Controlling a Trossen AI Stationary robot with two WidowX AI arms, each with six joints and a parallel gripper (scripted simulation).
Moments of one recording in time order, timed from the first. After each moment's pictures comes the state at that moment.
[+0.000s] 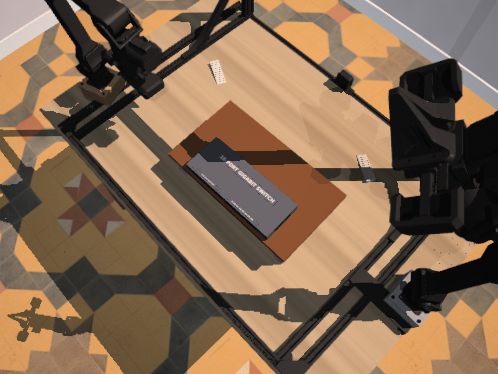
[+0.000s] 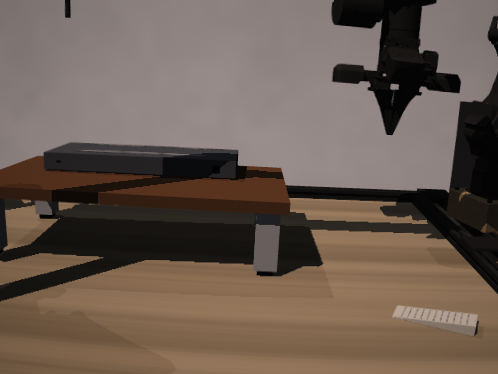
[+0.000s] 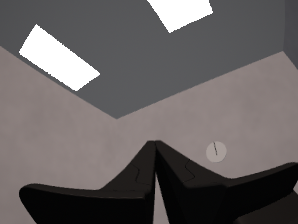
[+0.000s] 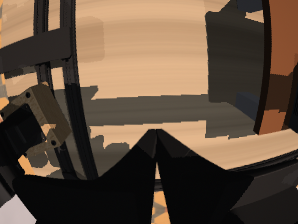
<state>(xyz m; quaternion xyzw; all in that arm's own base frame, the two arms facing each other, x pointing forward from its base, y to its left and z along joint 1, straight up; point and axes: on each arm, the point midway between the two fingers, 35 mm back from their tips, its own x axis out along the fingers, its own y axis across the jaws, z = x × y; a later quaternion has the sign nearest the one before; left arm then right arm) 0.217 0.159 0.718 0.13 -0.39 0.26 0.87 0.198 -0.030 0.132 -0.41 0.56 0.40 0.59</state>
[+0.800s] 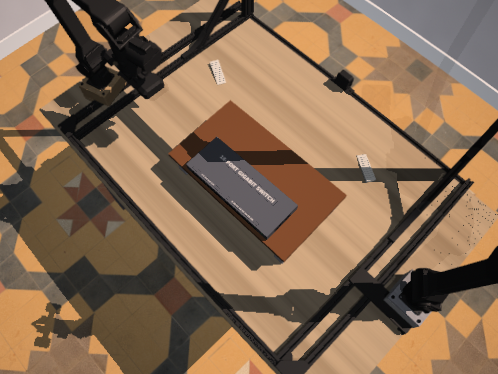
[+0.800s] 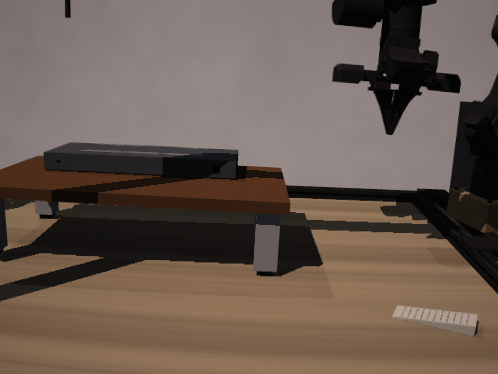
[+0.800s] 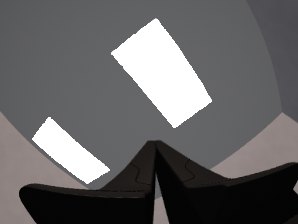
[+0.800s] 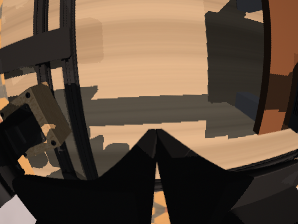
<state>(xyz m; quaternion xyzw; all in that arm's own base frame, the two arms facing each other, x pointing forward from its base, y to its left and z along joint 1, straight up) 0.085 0.062 0.791 0.22 -0.61 0.23 0.72 0.198 -0.030 0.132 -0.41 0.56 0.40 0.59</state>
